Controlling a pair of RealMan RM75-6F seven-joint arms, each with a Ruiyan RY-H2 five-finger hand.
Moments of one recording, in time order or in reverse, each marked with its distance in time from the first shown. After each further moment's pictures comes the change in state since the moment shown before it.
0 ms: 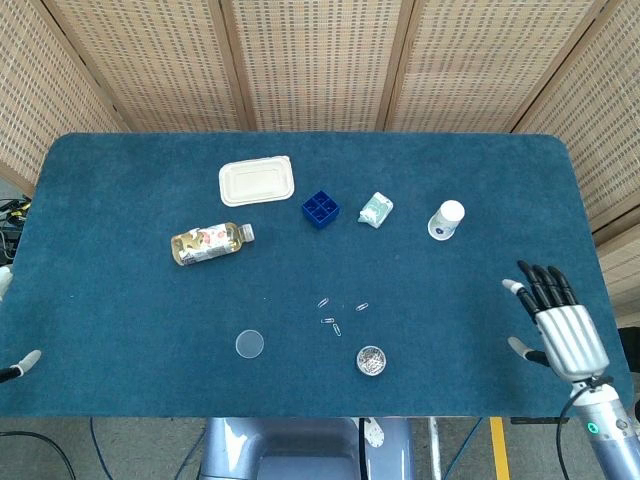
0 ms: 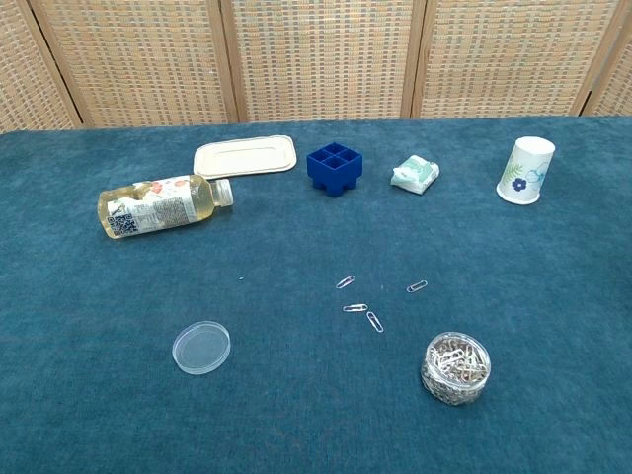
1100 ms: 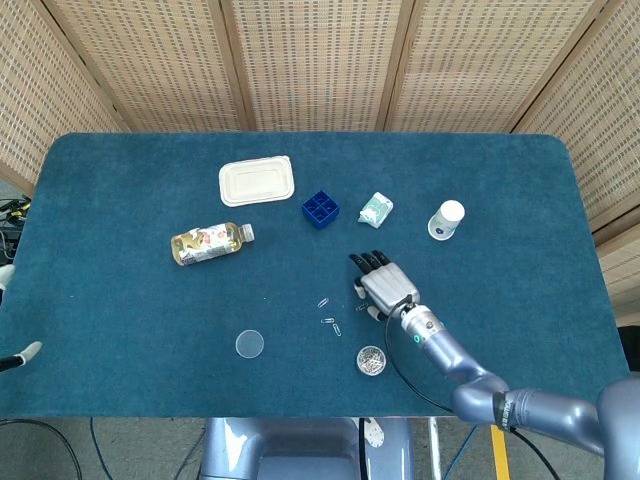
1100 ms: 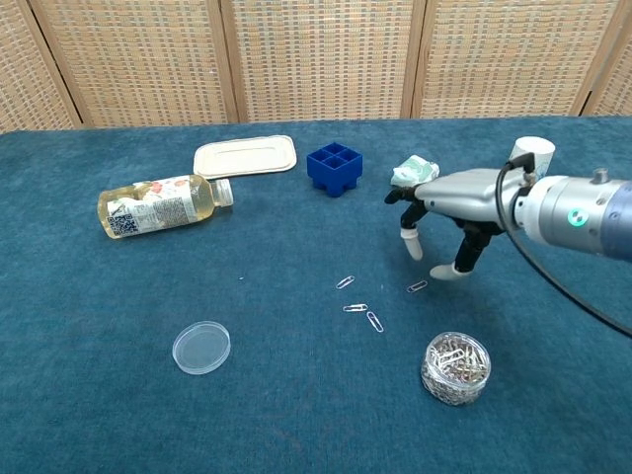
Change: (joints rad) left arm -0.043 -0.021 -0.032 0.026 -0.105 -0.090 0.024; right arm 0.566 -0.453 0.137 0.180 0.544 -0.677 -0.412
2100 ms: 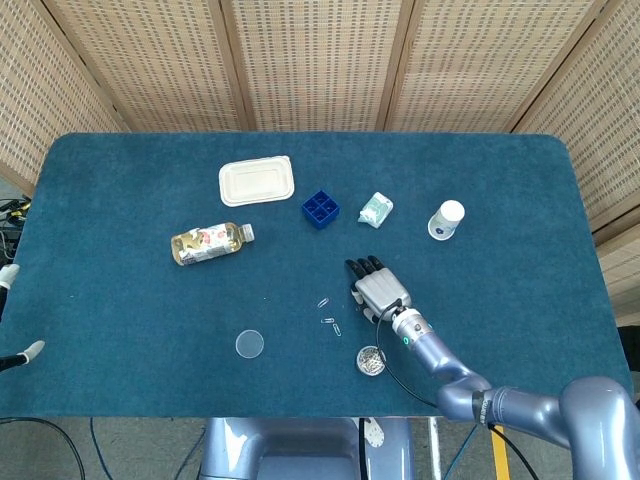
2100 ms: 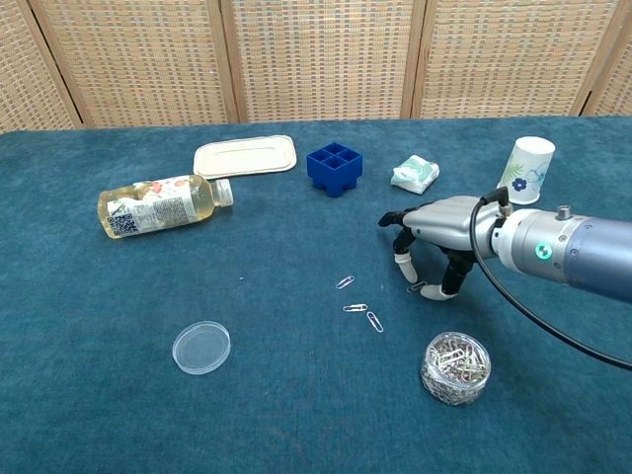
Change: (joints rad) left arm -0.010 -0.008 -0.001 -0.002 -0.018 -0.013 0.023; right arm 0.031 -0.117 -0.044 0.149 0.014 0.009 0.012
